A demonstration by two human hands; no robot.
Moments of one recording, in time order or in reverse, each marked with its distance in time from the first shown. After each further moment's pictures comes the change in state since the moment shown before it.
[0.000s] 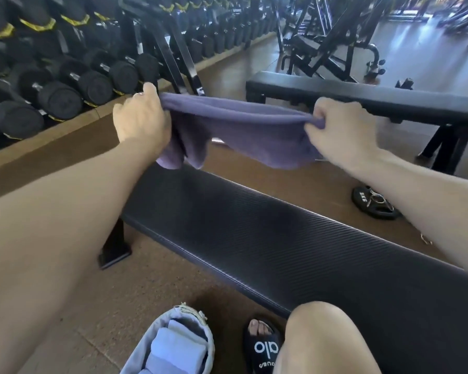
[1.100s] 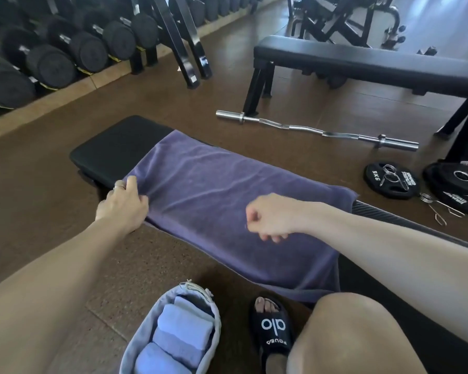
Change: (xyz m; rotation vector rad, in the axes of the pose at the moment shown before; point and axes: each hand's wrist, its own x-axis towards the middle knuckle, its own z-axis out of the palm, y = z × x) left_hand -0.156 -0.129 0.125 -0.066 -0.635 -0.184; right_hand -0.108 -0.080 0.113 0.221 -1.233 -0.114
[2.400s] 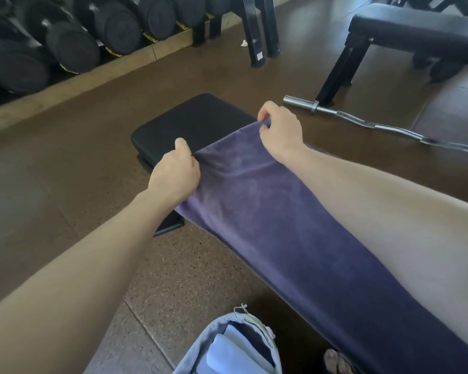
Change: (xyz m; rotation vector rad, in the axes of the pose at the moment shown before) left_hand 0.113 -0.040 -0.007 -0.225 0.113 -0.052; right_hand 0.313 -0.091 -0.062 0.150 0.863 -0.081
